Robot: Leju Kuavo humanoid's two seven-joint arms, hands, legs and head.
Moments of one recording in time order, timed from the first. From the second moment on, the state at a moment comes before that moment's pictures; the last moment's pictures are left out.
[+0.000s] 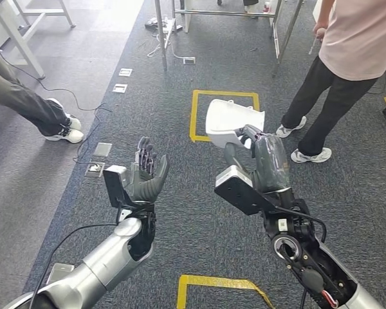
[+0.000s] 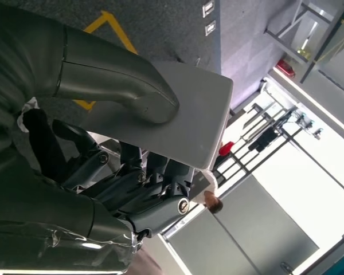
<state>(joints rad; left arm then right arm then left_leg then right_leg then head) -0.31 0.06 -0.56 -1.20 0.56 0.32 -0.59 -0.59 -0.11 0.90 -1.32 0.56 -0.50 -0.10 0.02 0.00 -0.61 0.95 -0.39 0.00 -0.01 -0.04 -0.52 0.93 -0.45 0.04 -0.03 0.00</state>
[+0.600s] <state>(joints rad) -0.32 0.06 -0.56 -1.22 0.54 0.33 -0.57 -0.59 -0.10 0.91 -1.32 0.55 -0.49 -0.10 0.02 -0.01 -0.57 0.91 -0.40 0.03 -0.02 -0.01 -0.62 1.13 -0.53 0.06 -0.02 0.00</state>
